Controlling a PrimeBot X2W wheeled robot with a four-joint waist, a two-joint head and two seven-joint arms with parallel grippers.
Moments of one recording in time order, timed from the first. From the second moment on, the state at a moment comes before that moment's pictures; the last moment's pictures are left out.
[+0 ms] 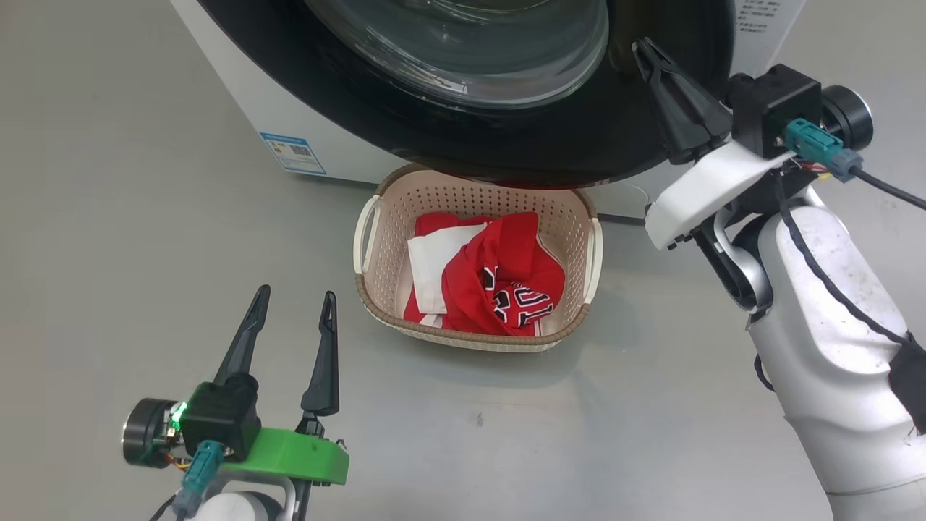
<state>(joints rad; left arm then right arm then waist) -0.06 0.05 -0.29 -0.04 -0.25 0.12 -0.17 -0.62 -0.16 0.35 0.21 0.25 0.10 0.02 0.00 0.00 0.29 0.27</state>
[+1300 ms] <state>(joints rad) -0.11 0.04 -0.31 0.00 -0.27 0.12 -0.22 -0.95 -0.23 0.23 0.52 0.29 0.11 0.00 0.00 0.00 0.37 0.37</state>
